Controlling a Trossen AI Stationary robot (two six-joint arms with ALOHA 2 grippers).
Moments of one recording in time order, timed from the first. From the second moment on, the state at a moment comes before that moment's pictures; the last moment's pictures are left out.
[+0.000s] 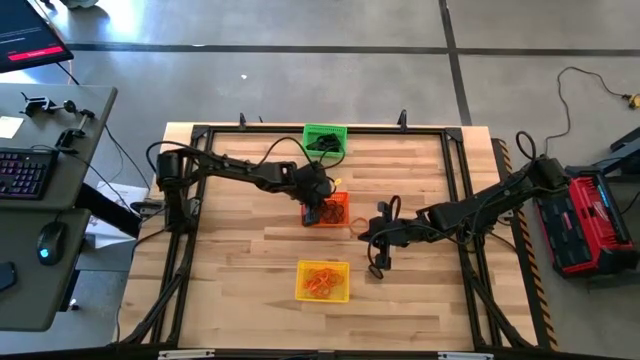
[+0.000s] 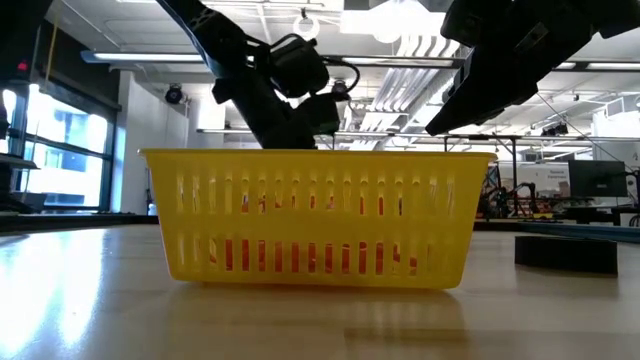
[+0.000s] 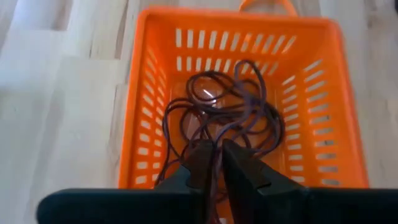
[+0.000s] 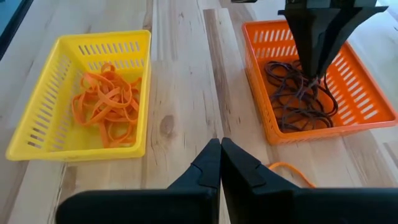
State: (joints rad) left arm 0.19 1.88 1.14 -0.21 0.14 0.12; right arm 0.32 1.33 0.69 -0.06 0.28 0.29
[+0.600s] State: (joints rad) left arm 0.12 1.76 1.13 -0.21 0.05 0.17; right arm 0.32 1.33 0.69 -0.06 0.28 0.34
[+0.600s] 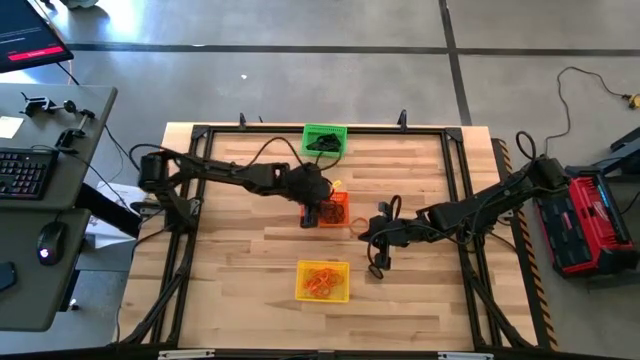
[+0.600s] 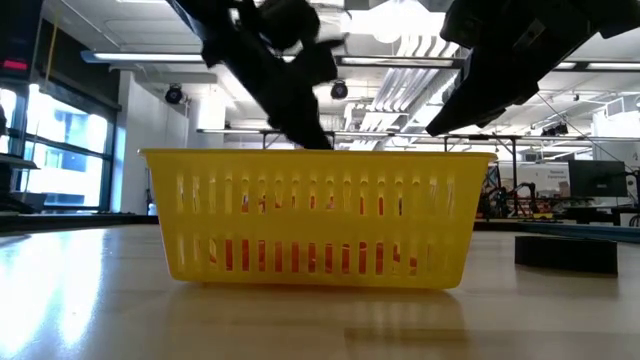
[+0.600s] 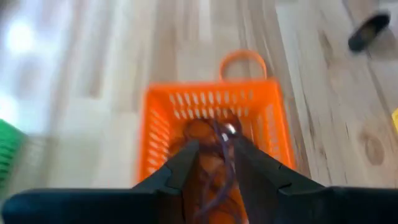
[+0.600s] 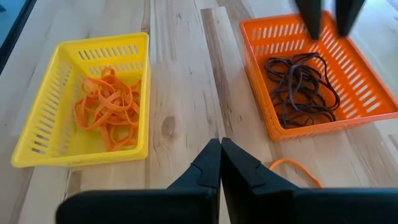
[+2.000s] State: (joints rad) left arm -0.03 1.29 0.56 0.42 0.00 0.05; right arm 0.50 1.69 1.00 -0.59 0.23 0.86
